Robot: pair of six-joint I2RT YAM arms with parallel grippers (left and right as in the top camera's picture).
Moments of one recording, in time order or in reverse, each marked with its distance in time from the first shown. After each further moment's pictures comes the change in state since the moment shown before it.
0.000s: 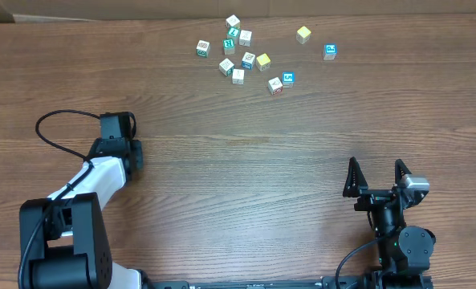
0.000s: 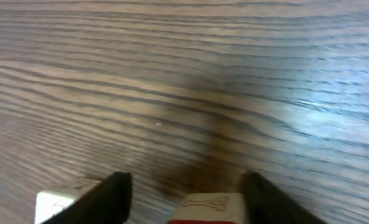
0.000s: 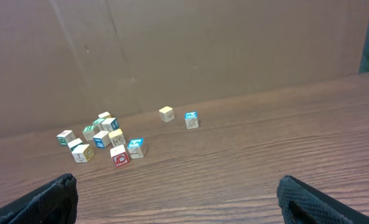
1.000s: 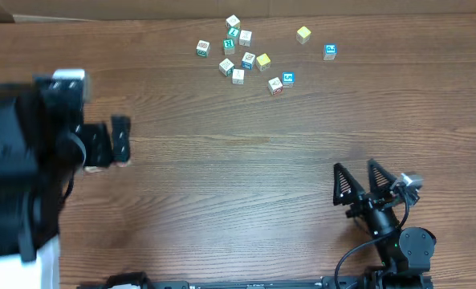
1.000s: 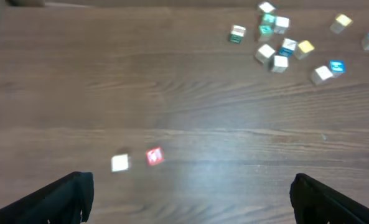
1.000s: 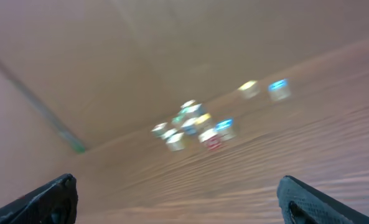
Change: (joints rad) left arm 0.006 -0.574 0.849 -1.101 0.407 -0.008; right arm 0.000 0.000 0.000 0.027 -0.311 0.368
